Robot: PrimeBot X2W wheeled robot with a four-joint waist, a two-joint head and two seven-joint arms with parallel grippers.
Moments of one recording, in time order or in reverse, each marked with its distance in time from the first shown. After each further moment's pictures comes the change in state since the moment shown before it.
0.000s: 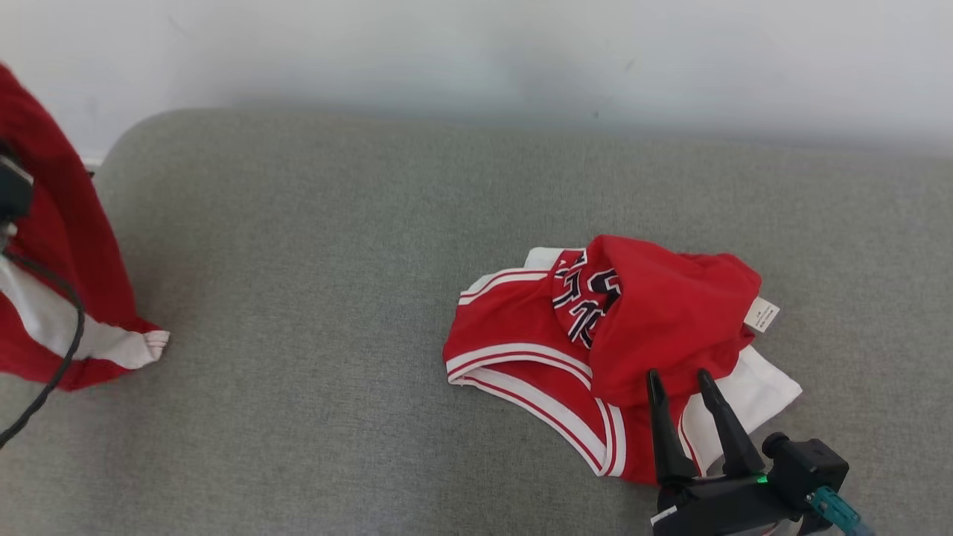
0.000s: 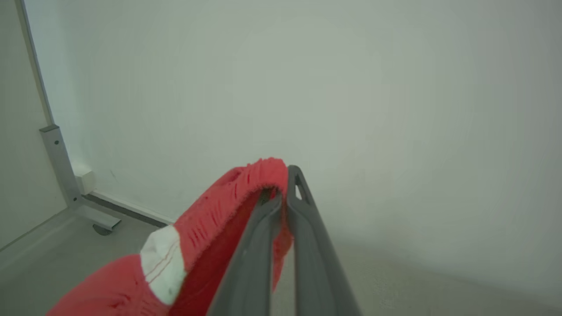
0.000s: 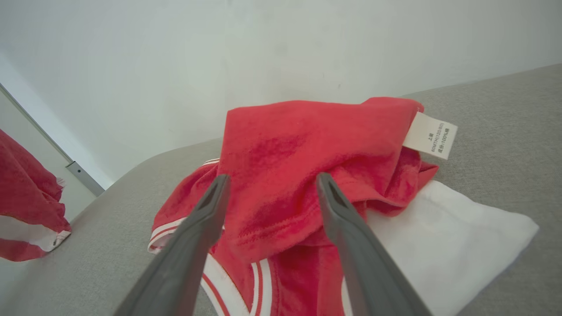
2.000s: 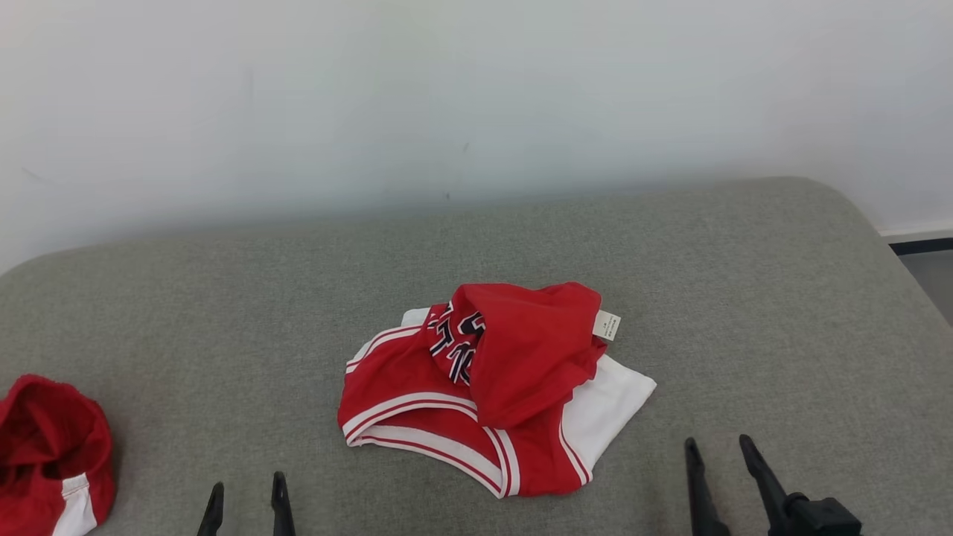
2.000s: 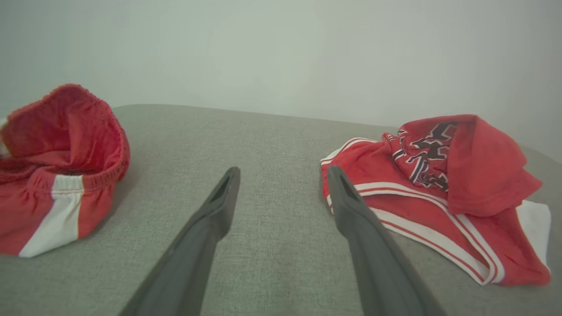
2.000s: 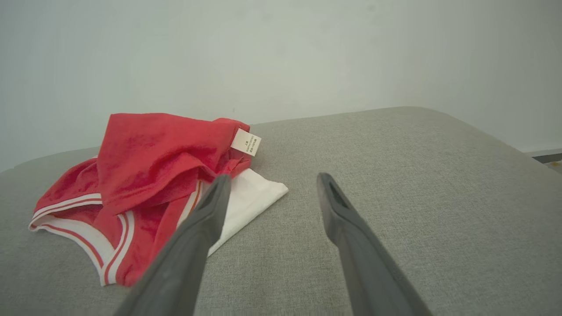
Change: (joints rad) left arm 0.921 -0.423 -0.060 -0.179 0.490 0.057 -0.560; right arm 0.122 -0.001 -0.116 0.016 -0.192 0.000 0.002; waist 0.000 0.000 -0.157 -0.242
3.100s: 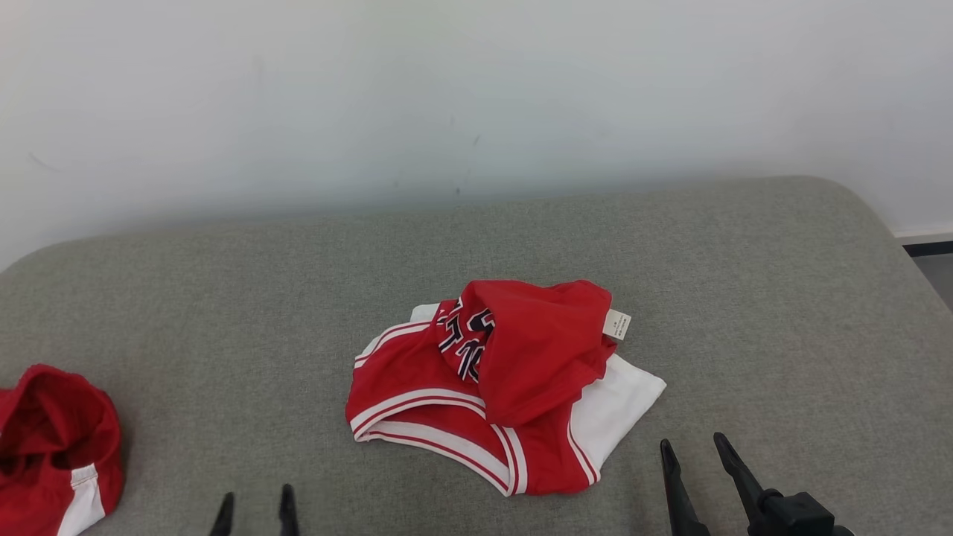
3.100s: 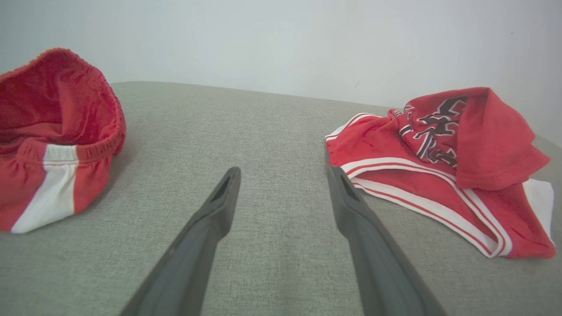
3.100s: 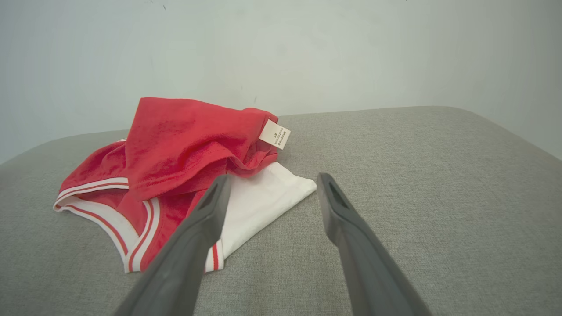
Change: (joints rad) left arm -0.012 -0.013 0.059 0.106 0.019 -0.092 0.000; right arm -0.012 0.000 0.049 0.016 -0.042 0.000 0.017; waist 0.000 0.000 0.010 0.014
